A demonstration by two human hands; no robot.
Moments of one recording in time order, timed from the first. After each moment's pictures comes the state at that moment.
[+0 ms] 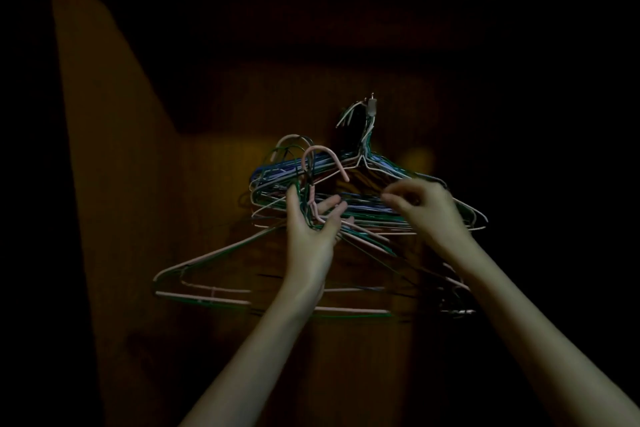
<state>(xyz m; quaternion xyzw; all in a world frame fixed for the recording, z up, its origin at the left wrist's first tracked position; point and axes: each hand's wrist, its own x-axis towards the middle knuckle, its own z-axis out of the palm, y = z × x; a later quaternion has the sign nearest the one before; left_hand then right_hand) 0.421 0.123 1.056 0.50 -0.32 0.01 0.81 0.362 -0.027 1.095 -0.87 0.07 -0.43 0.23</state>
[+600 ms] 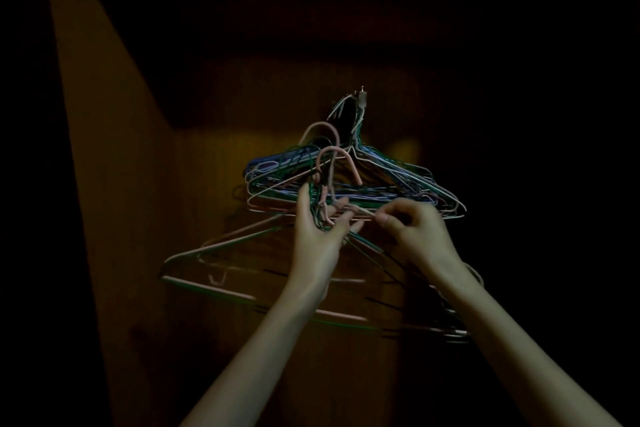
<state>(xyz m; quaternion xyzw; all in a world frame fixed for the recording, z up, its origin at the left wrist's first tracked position) 0.395 0.135 1.046 0.48 -0.37 -0.04 0.80 0.329 0.011 1.061 -0.84 0.09 -0.41 0.33</state>
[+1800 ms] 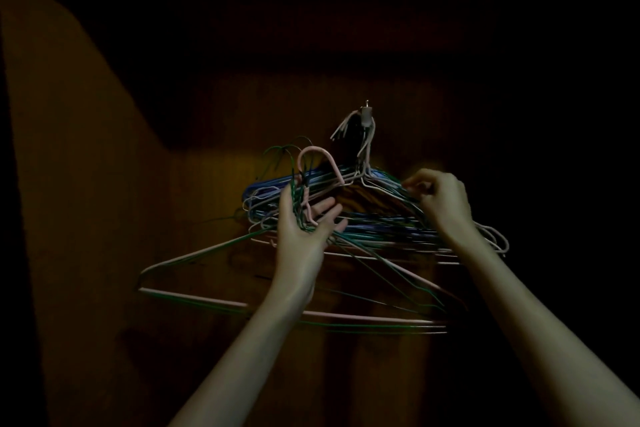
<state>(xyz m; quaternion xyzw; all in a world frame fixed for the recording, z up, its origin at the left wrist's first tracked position) 0.467 0.086 1.071 0.47 -0.35 0.04 0.81 0.433 -0.112 1.114 -0.83 0.14 -0.50 0.21</state>
